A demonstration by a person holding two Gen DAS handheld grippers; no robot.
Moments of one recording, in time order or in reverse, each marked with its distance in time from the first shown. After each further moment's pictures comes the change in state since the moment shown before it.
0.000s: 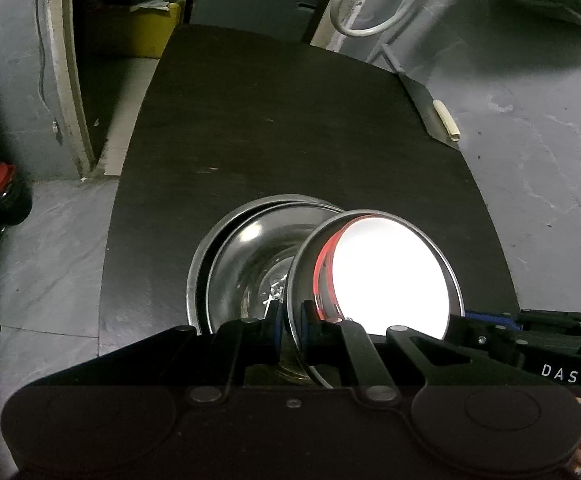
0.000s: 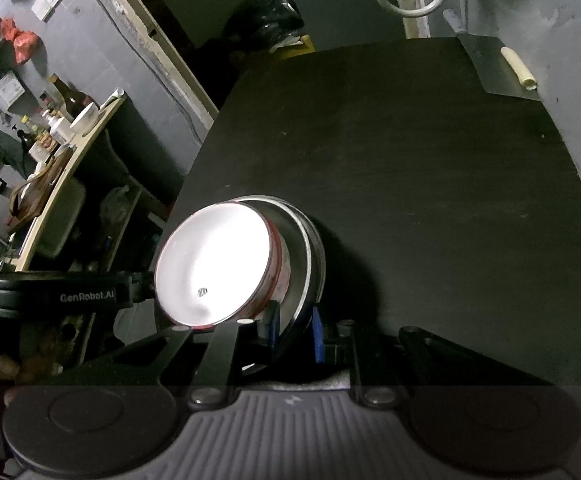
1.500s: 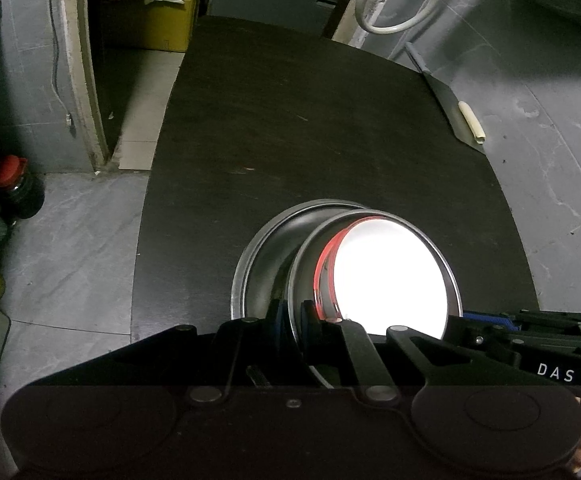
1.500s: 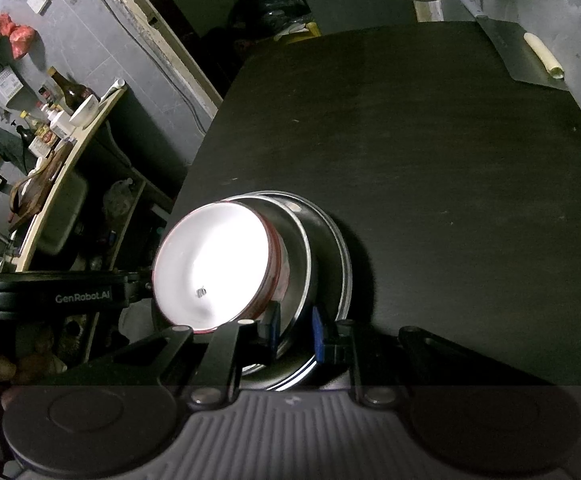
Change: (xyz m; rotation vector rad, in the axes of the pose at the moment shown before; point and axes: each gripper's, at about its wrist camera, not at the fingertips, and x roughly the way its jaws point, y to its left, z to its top) left arm 0.010 0.019 0.006 -0.022 0.015 0.033; right arm 0.018 0.009 0.004 0.009 0.026 0.012
